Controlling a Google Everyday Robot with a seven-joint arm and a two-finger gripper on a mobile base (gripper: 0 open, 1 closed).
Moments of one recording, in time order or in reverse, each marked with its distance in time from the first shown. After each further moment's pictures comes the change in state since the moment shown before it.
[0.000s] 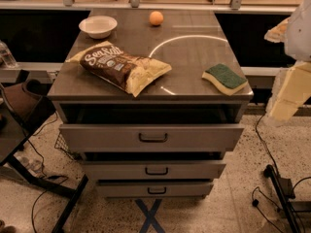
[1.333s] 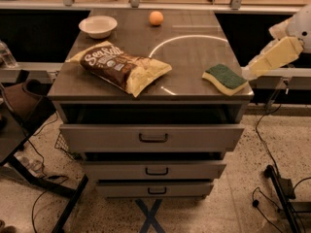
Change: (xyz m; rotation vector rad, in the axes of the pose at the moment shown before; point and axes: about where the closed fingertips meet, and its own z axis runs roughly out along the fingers) arm 0.008 -0.105 0.044 -0.008 -0.463 0.407
